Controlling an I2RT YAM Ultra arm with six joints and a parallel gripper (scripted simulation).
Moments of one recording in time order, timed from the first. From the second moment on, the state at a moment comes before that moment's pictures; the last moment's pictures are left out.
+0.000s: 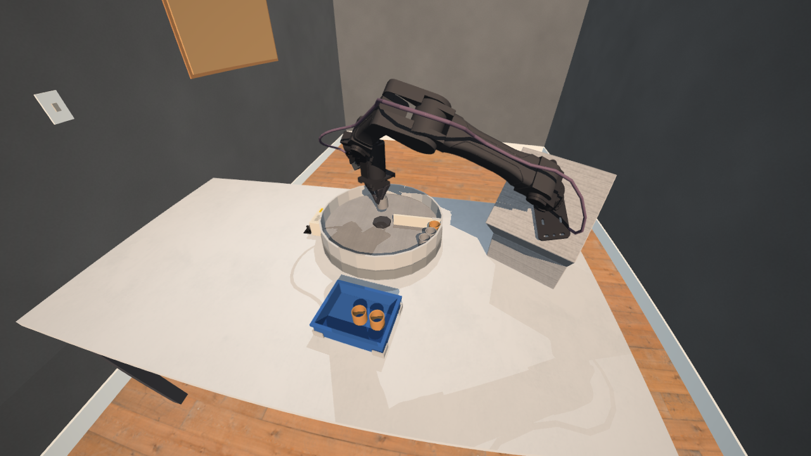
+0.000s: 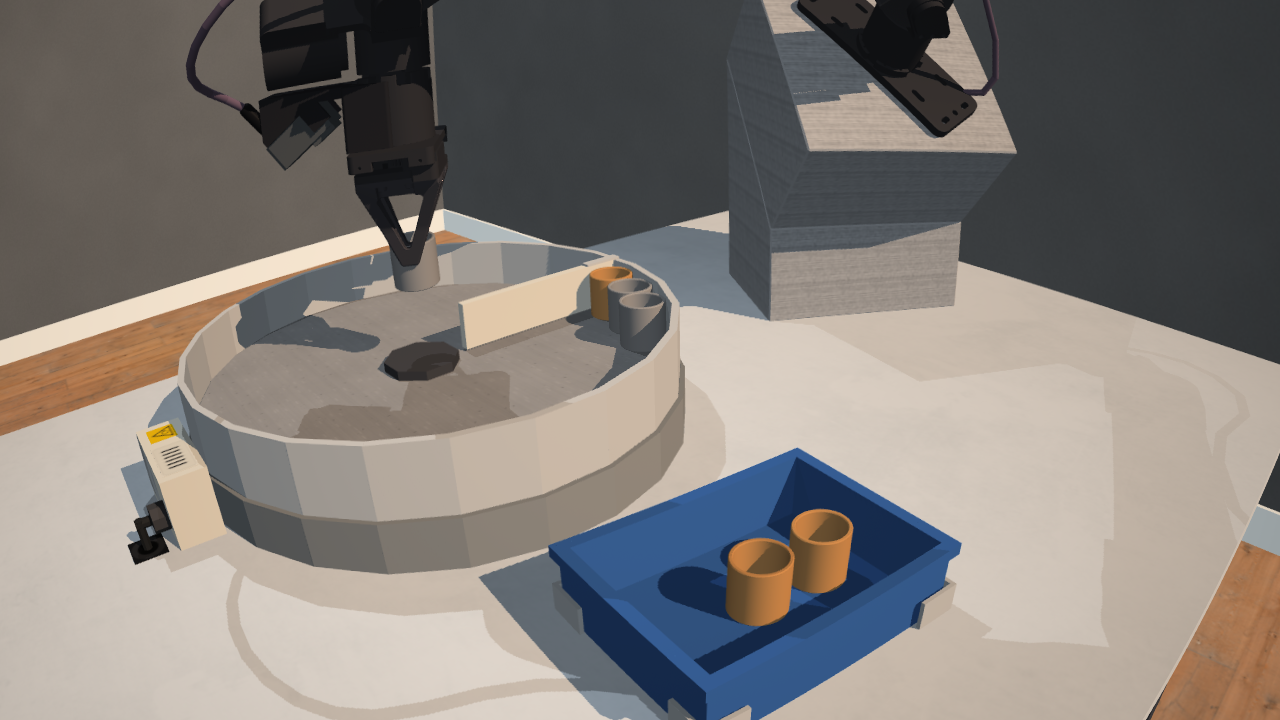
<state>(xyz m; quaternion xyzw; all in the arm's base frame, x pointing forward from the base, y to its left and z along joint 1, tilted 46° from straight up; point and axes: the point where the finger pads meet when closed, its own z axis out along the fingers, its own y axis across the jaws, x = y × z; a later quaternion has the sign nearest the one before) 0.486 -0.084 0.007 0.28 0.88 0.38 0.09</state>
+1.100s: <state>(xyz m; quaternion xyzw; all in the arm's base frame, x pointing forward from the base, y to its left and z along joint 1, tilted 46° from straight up) 0.487 -0.082 0.007 0.28 0.88 0.38 0.09</state>
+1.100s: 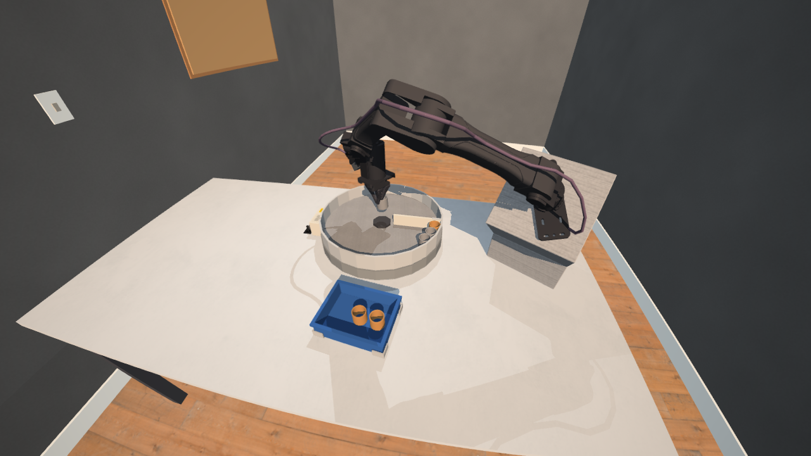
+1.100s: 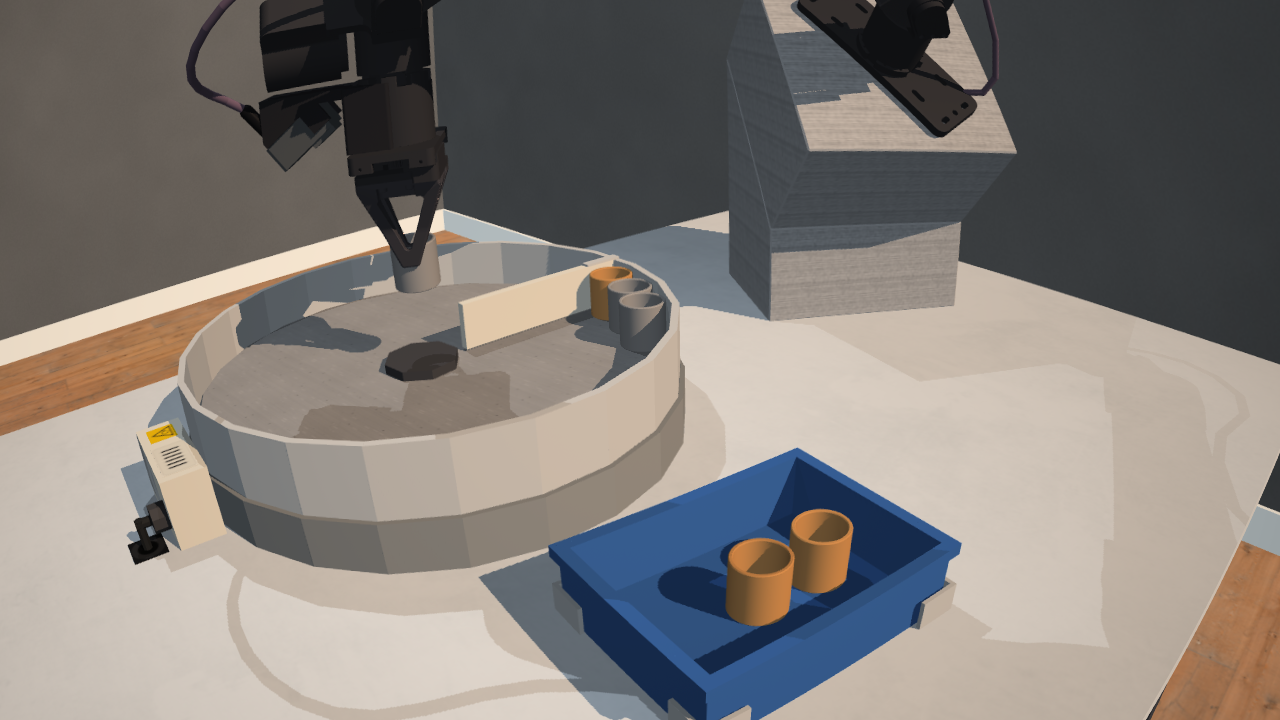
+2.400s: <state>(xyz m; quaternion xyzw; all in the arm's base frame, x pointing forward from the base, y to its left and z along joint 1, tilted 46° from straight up) 0.500 -0.069 -0.002 0.28 0.88 0.38 0.09</state>
